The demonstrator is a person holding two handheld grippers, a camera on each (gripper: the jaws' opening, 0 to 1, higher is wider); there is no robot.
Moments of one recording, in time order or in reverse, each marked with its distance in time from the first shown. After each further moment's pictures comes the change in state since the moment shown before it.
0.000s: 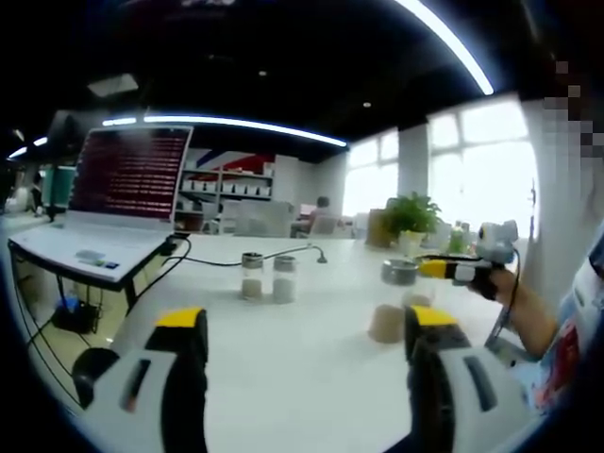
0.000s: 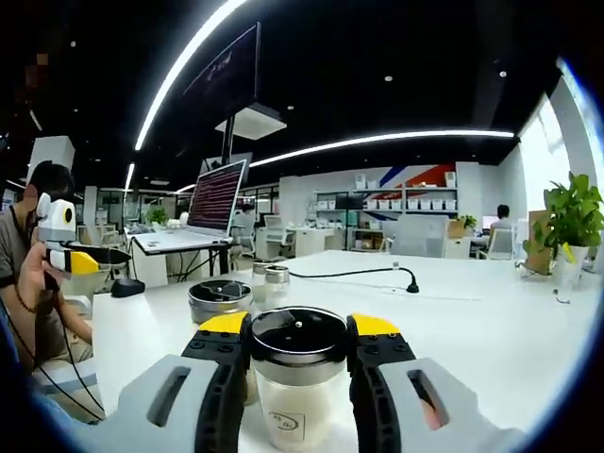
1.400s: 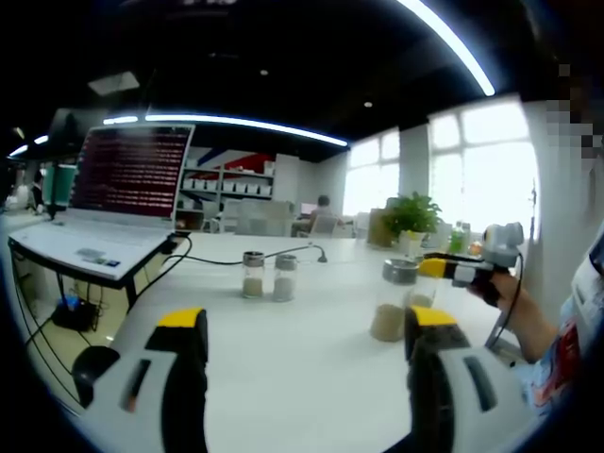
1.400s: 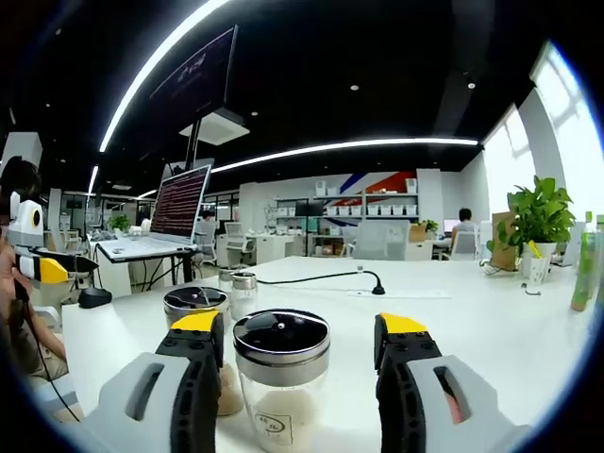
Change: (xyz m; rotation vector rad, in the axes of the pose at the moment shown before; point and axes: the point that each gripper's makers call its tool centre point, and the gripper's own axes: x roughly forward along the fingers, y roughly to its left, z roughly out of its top) left arm -0.003 0.000 -0.002 -0.006 0.004 0.004; right arm -0.011 -0.013 0.005 0.006 -0.038 -0.186
